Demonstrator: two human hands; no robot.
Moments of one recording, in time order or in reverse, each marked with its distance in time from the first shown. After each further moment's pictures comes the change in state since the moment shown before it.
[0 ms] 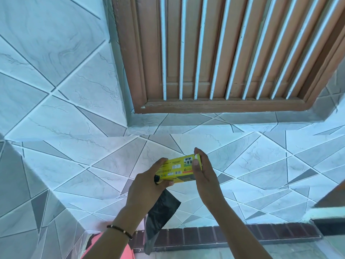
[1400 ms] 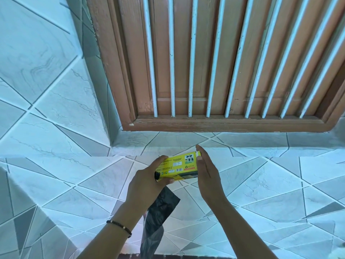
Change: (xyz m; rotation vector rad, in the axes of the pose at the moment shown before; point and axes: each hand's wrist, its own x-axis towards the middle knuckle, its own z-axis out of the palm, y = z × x) left_hand 0.093 0.043 0.029 0.043 0.101 -0.018; right_hand 0.106 0.011 -0.048 0.039 0.011 -0.041
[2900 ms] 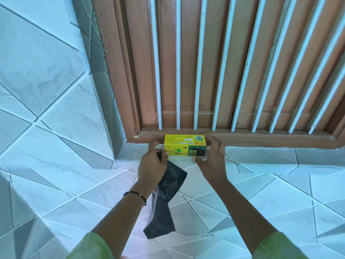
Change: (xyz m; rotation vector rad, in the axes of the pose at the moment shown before) left_hand 0.088 0.005 0.000 -0.168 0.292 -0.028; right_hand 0.097 0.008 -0.002 -0.372 0.175 -0.239
